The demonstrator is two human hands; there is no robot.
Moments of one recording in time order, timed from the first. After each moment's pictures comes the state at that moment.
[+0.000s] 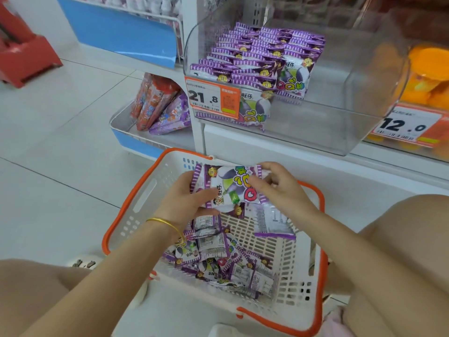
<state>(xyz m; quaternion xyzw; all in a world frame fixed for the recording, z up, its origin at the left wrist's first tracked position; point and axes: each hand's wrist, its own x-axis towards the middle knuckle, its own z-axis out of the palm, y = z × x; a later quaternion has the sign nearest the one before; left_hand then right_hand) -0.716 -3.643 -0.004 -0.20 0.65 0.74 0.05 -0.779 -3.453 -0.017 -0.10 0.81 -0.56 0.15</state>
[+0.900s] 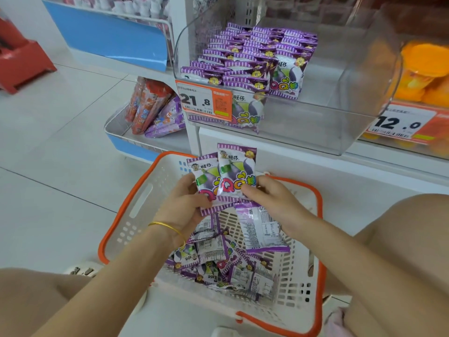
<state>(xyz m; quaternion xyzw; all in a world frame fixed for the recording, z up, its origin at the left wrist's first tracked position) -0.727 -3.638 -0.013 -0.20 0.53 0.82 0.08 -0.768 -3.459 -0.014 -0.05 0.77 -0.59 0.23</state>
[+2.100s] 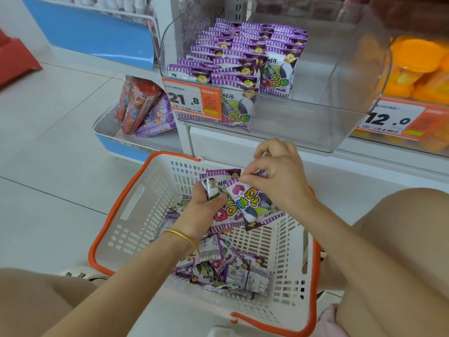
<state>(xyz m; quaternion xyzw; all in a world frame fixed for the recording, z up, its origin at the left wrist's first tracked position) -0.731 -3.607 -0.031 -0.19 0.66 0.72 0.11 -0.794 -3.446 0.006 -0.22 0.90 -0.36 -0.08</state>
